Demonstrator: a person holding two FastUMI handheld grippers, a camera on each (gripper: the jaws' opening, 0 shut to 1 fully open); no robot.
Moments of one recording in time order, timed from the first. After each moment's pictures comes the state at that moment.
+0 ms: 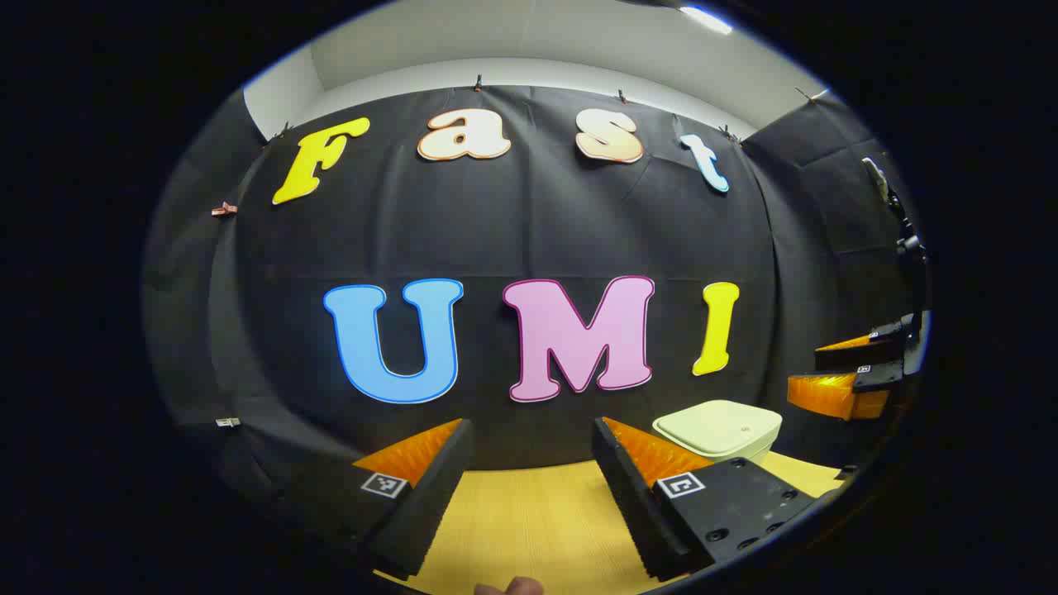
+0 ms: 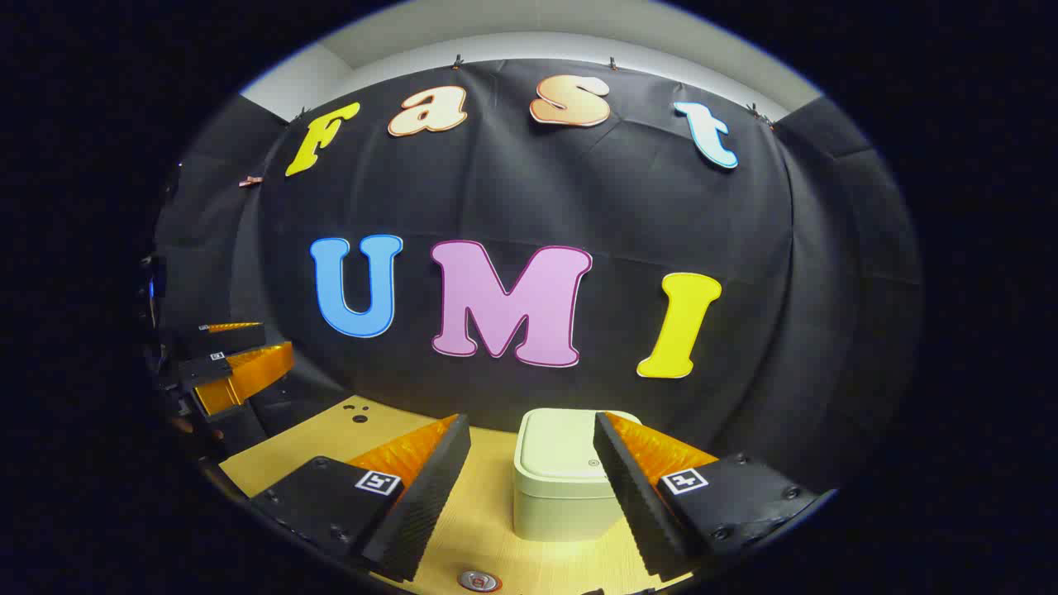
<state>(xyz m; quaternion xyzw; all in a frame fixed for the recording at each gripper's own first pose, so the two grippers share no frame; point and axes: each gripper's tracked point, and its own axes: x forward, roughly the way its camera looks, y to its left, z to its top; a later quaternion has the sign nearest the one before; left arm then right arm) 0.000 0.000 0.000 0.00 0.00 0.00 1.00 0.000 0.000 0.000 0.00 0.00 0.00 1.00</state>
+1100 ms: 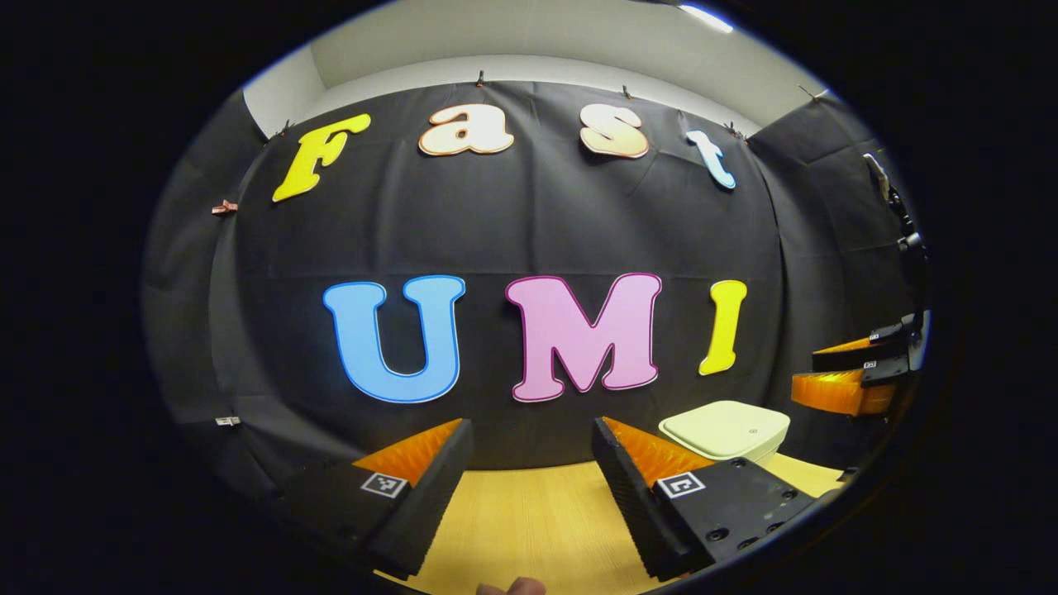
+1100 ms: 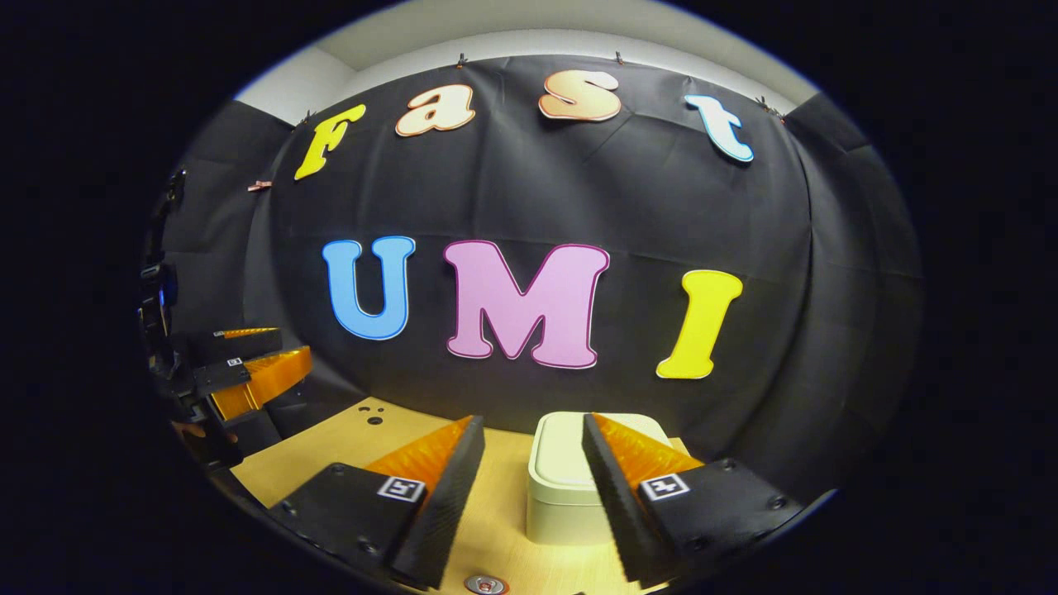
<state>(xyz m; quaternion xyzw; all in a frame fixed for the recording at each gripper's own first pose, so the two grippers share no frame) 0.016 0.002 -0.001 0.00 0.01 0.01 1.00 0.017 0.009 -0.001 0.01 0.02 0.03 1.00</state>
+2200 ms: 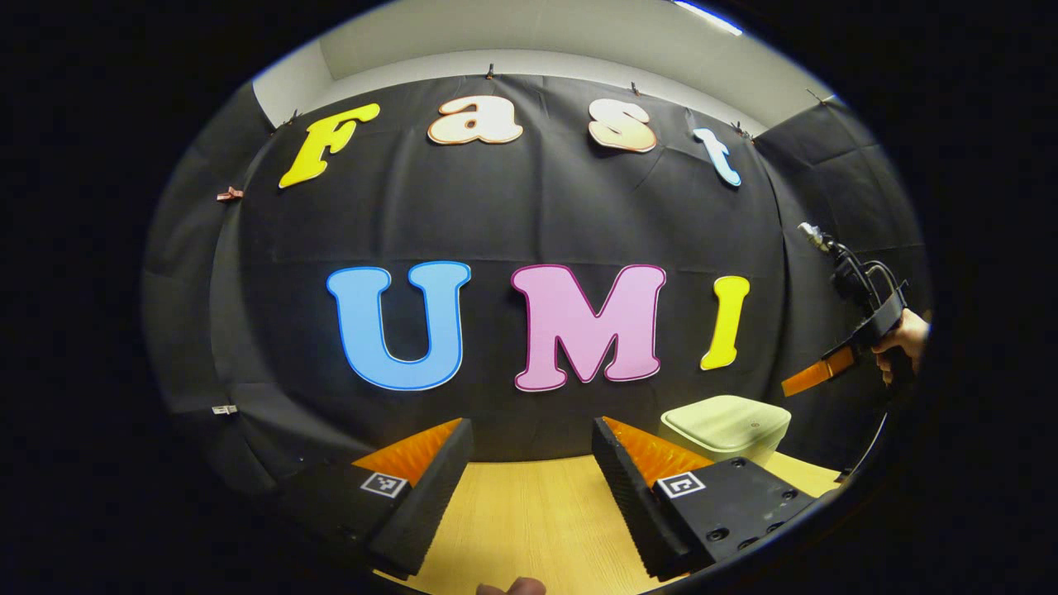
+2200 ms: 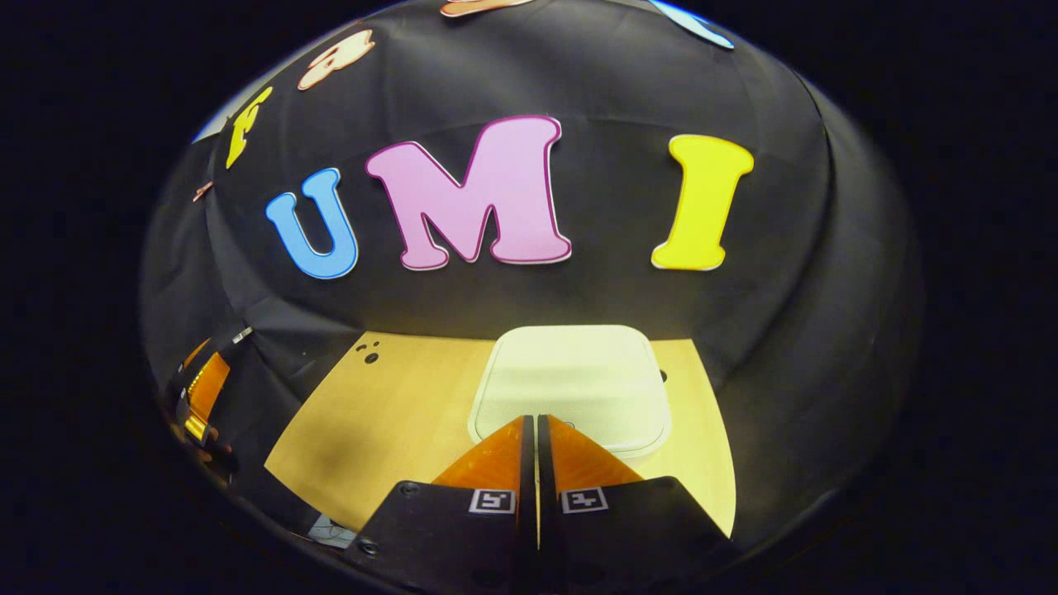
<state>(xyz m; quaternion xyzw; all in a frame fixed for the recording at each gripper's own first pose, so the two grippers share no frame) 0.017 0.010 -0.021 -0.02 0.02 0.01 1.00 0.086 -0.061 -0.076 0.09 0.27 0.06 0.96</state>
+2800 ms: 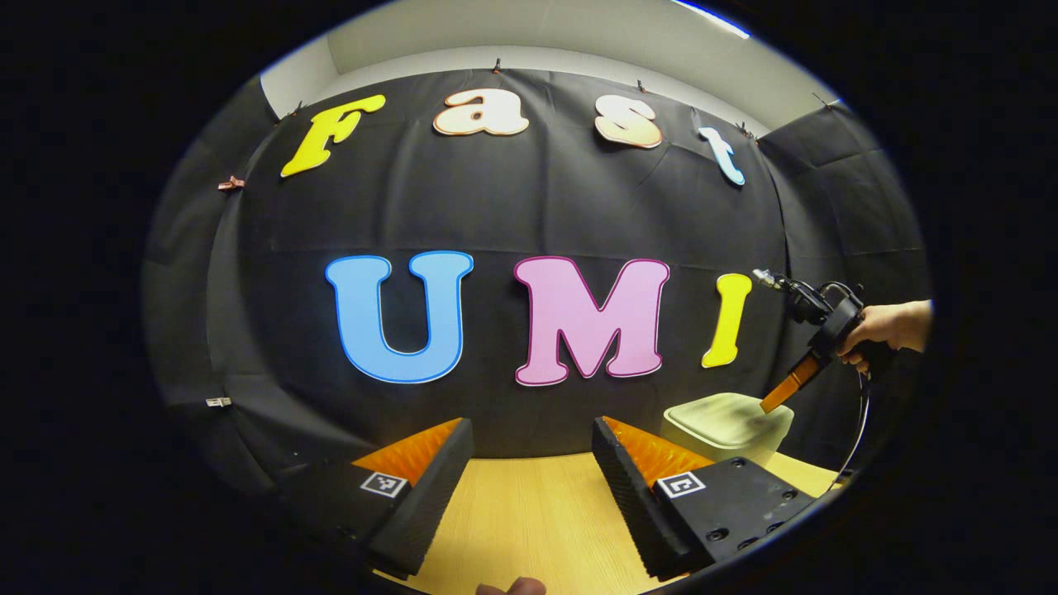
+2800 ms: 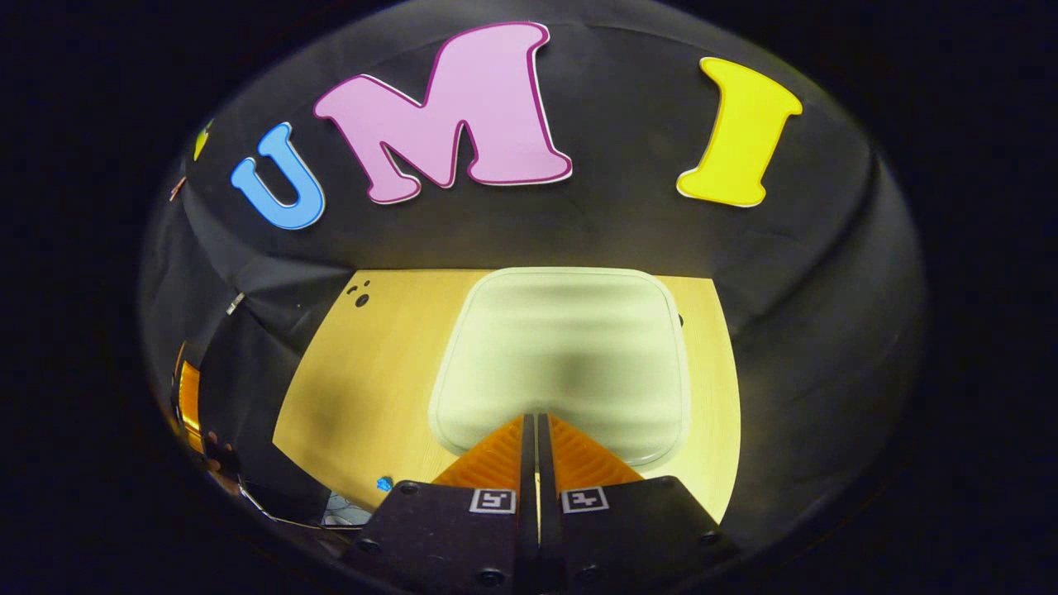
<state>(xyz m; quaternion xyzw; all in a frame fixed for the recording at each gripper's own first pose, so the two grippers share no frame) 0.025 0.016 -0.033 -0.02 0.02 0.00 1.00 0.127 -0.071 -0.131 0.08 0.42 0.08 0.90</state>
